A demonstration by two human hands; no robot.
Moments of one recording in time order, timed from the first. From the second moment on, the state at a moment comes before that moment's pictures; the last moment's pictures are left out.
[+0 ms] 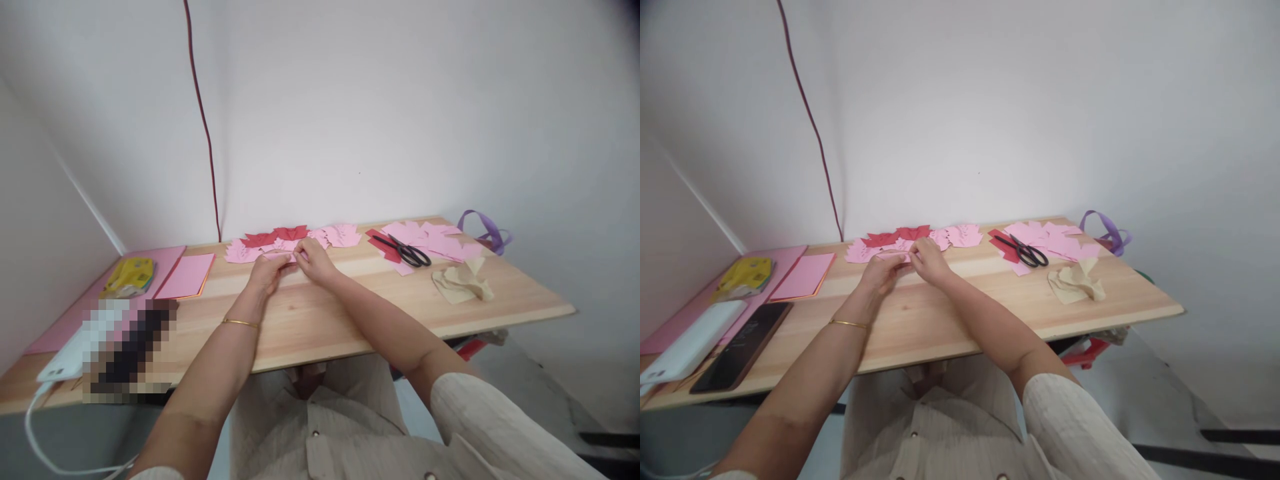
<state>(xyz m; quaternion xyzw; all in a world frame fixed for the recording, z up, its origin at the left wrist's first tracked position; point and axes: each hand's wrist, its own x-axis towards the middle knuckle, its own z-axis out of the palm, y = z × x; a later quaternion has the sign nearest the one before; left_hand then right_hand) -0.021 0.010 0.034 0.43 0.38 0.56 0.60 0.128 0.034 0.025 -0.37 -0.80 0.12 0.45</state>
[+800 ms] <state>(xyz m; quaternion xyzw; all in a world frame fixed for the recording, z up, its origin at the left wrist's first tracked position) -0.030 0.018 0.022 0.43 0.41 0.53 0.60 0.134 0.037 0.024 -0.37 -0.72 0.37 0.45</state>
